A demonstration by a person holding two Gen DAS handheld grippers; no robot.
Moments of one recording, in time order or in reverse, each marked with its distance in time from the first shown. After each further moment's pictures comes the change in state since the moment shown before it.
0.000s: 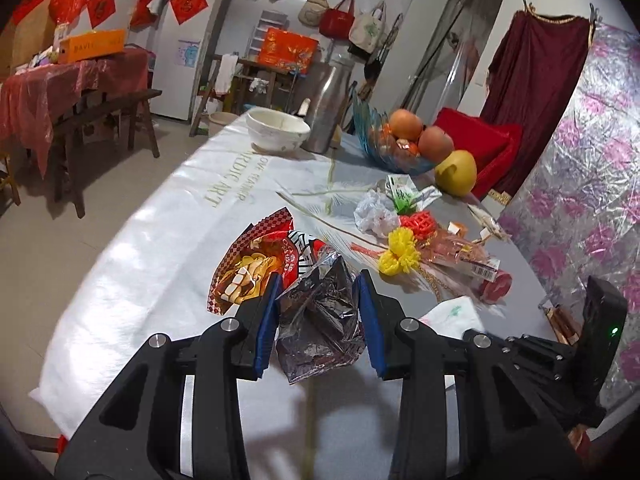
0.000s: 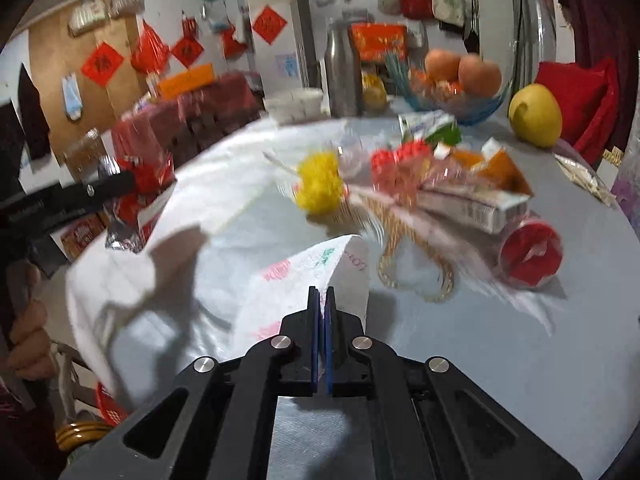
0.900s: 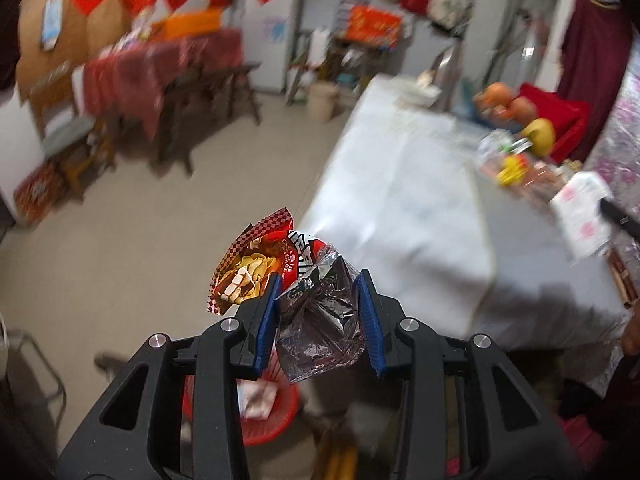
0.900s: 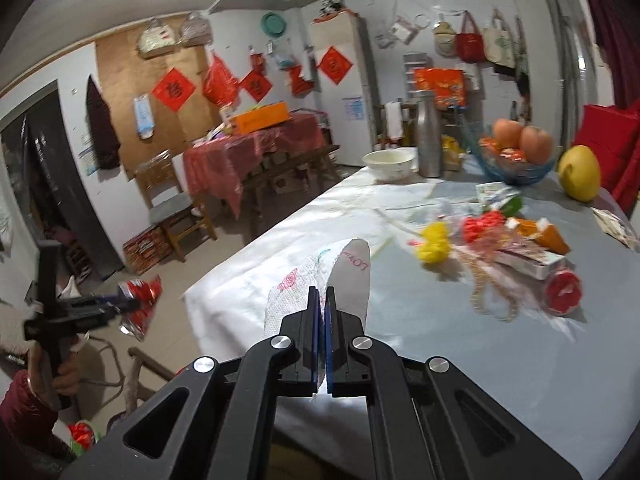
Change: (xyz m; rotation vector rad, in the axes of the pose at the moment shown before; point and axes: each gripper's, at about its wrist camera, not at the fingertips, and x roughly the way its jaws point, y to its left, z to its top) left arm -0.158 0.135 -0.100 -0.069 0.156 0.327; right arm -0.093 0.088 0.005 -0.088 -0.119 0.214
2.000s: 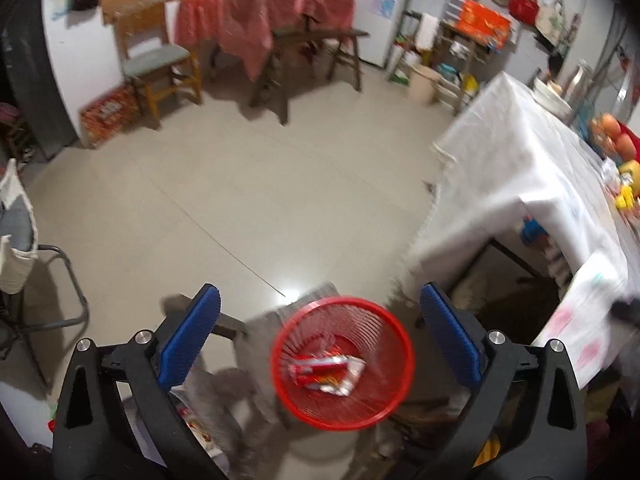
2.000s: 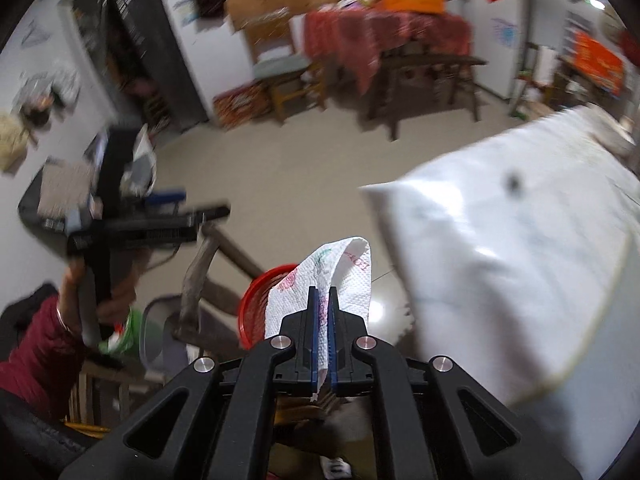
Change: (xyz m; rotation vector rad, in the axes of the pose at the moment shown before) left arm 0.014 0.148 -0.046 -0.221 0.036 0.233; right arm 0.147 0.235 -0.054 -0.353 0.463 0.299
